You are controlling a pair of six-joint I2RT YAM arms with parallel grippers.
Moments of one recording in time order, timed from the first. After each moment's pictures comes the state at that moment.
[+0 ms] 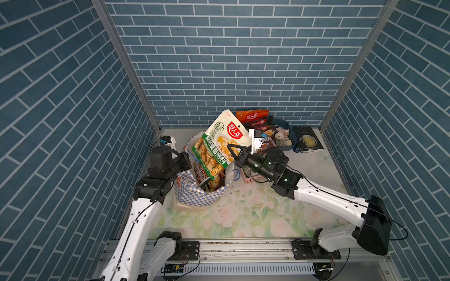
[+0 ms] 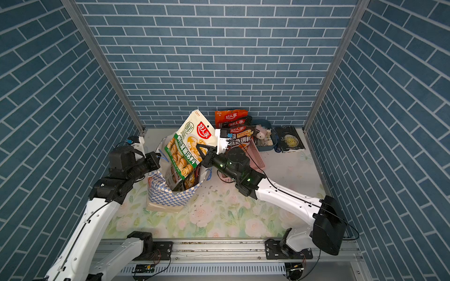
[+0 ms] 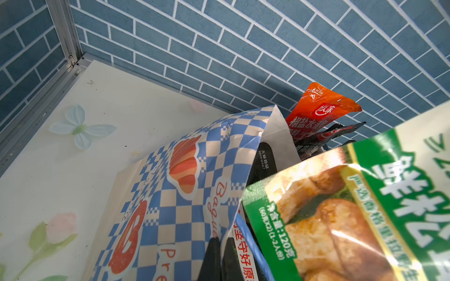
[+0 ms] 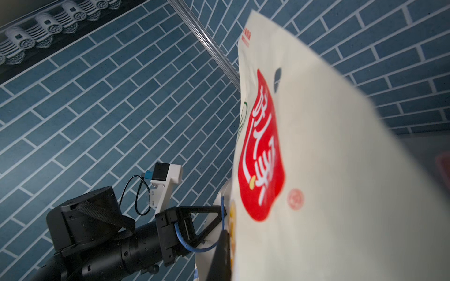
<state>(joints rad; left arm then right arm) -0.12 0.92 1.02 -0.59 0.11 -0.46 1.00 1.39 1.09 0.38 -0.01 0.75</state>
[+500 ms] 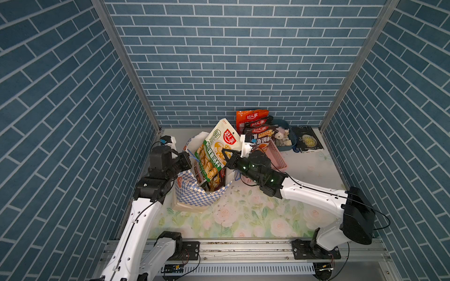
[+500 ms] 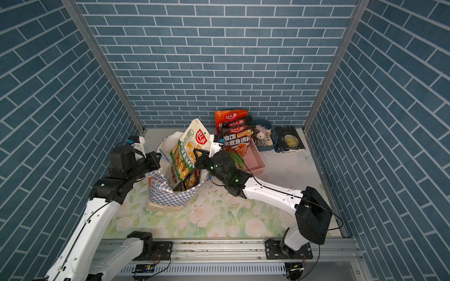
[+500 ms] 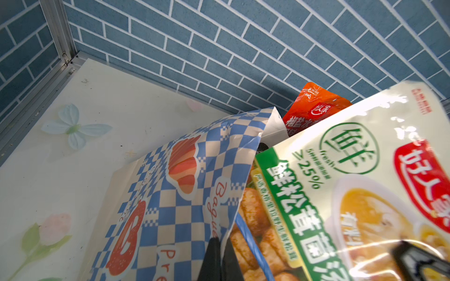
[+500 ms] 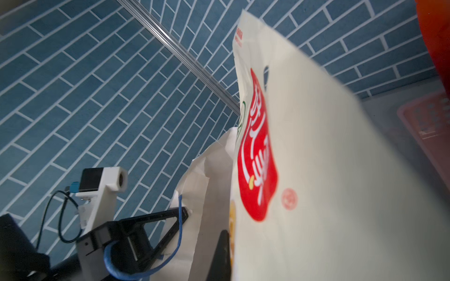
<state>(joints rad) -0.12 0.92 1.02 -0.58 0.13 -0.46 1.07 1.57 1.14 0.35 0.18 0.84</state>
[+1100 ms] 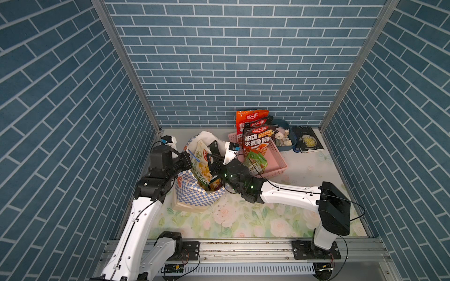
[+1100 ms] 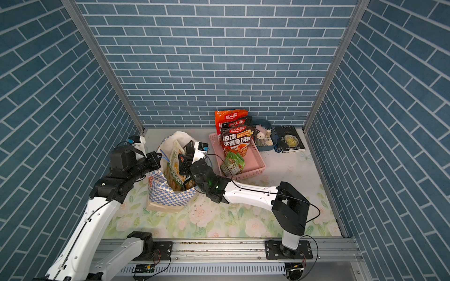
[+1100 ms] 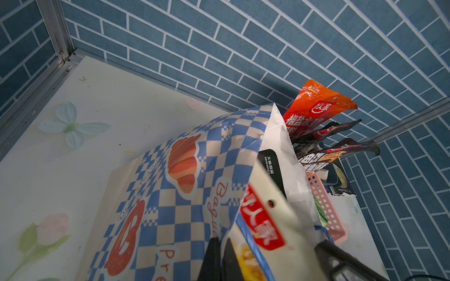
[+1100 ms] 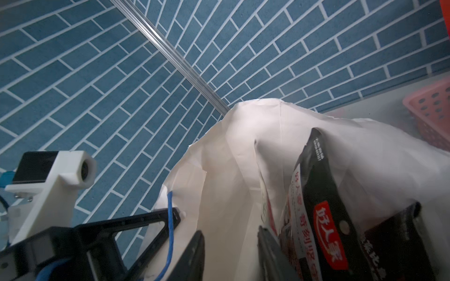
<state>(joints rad) -0.12 0.93 1.02 -0.58 0.13 -0.46 1.19 1.75 1.28 0.40 0.42 0.78</state>
